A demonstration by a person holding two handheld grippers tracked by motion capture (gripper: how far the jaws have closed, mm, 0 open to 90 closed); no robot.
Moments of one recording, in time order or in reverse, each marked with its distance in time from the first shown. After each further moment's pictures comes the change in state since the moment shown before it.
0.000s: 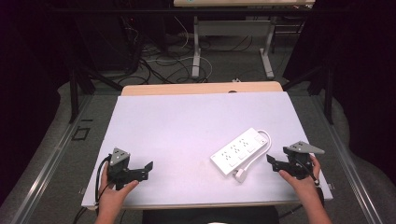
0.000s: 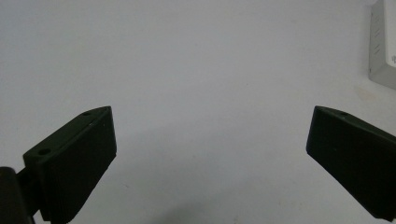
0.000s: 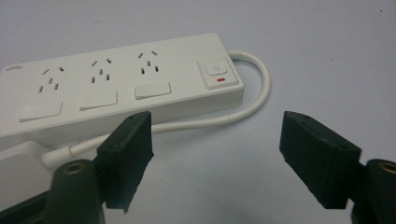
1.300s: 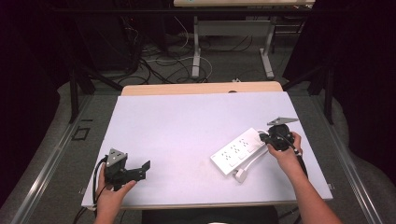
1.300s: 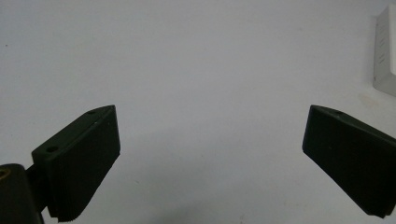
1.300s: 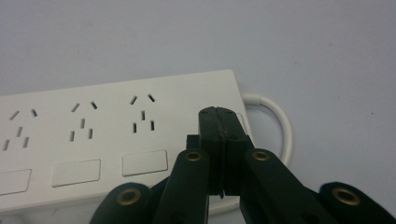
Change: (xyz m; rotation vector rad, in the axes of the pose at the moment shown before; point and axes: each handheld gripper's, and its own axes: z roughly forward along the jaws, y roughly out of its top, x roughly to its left) left arm 0.004 -0.002 -0.005 -0.026 0.021 -0.031; right arm -0.001 0.062 0.066 0.179 0.047 -0.073
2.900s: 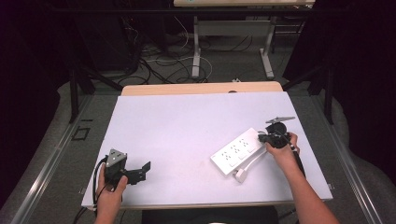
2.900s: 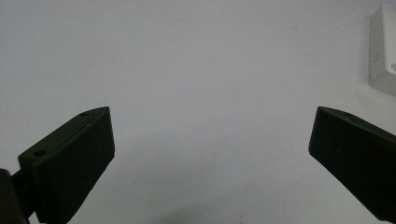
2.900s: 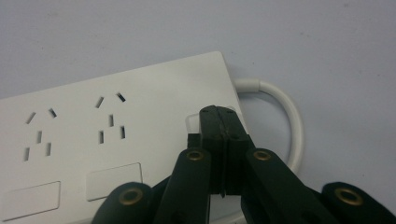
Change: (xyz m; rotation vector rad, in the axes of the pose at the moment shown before) left arm 0.002 -0.002 0.001 -0.001 -0.021 0.011; right arm -0.013 -0.005 0.027 0.044 0.016 0.091
